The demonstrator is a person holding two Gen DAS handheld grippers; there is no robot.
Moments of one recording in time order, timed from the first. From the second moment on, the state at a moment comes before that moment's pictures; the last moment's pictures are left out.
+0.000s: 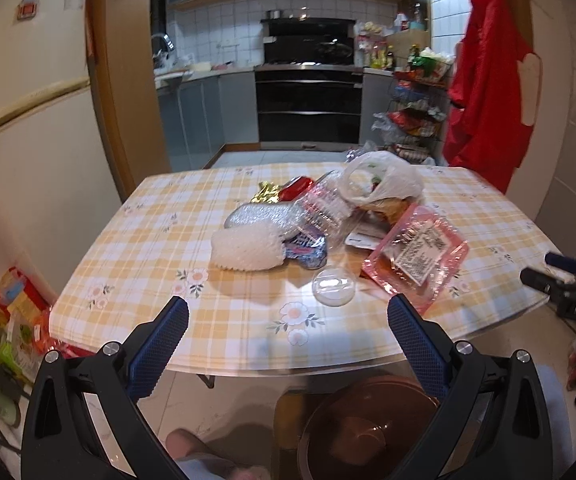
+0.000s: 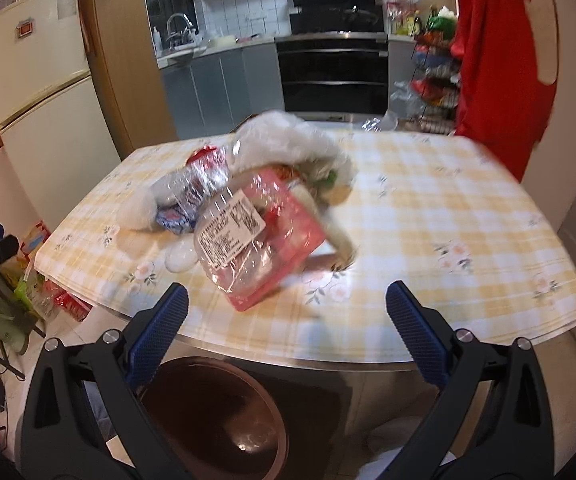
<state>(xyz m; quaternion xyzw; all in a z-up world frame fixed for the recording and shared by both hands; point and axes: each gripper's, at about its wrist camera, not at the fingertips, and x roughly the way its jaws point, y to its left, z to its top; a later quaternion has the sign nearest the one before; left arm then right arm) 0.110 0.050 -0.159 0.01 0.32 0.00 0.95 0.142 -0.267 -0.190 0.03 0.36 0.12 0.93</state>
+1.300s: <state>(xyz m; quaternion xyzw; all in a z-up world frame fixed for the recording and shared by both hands) 0.143 0.059 -0.193 0.00 0.35 0.02 0.94 0.225 -0.226 -0.242 0.12 0.33 0.23 0.91</state>
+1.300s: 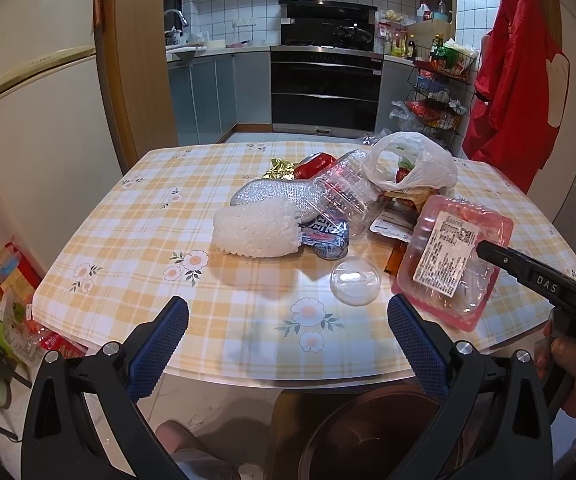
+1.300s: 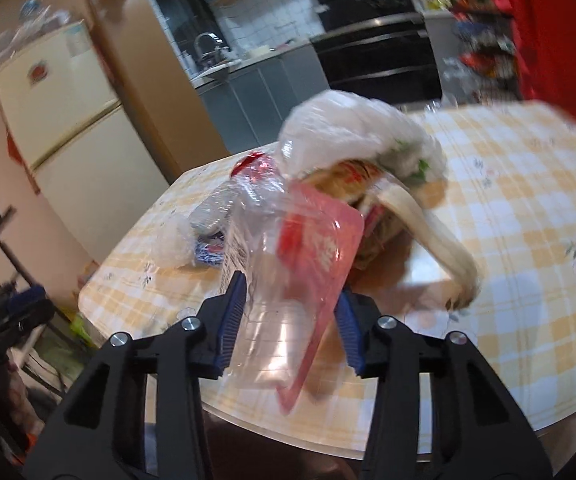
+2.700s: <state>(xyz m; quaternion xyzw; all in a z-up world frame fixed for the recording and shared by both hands) 0.279 0.001 -0.296 0.02 0.45 -0.07 0.89 0.207 -0.273 -0.166 0.11 0.24 0.19 0.94</state>
